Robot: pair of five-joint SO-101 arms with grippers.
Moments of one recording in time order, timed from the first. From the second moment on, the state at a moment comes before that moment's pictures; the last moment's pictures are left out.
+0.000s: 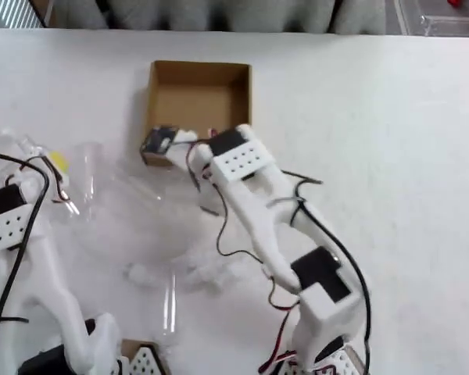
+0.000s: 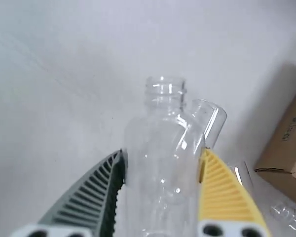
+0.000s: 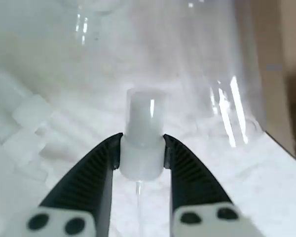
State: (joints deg) left arm -30.8 -29.1 39.9 50.6 15.7; right arm -32.9 12.3 -1.0 78.3 37.1
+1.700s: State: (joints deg) left arm 24.4 -104.1 76.1 45.5 1.0; right arm -21.8 -55.4 22.9 43.2 -7.4
